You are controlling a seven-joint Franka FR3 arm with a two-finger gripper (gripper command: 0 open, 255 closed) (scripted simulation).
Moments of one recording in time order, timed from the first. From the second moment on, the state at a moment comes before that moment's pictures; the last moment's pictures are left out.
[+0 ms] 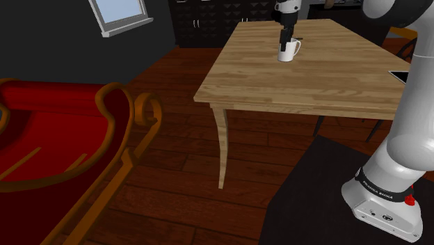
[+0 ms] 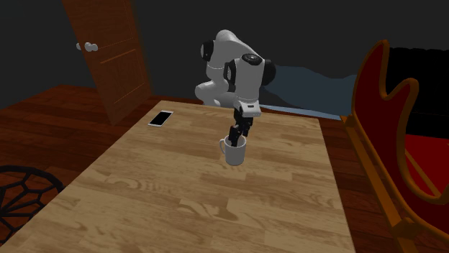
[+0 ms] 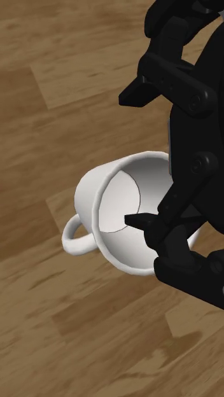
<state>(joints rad) -0.14 0.28 -0.44 -1.47 0.04 1.72 -0.78</state>
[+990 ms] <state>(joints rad) -0.14 0.28 -0.44 -1.48 0.04 1.73 -0.78</state>
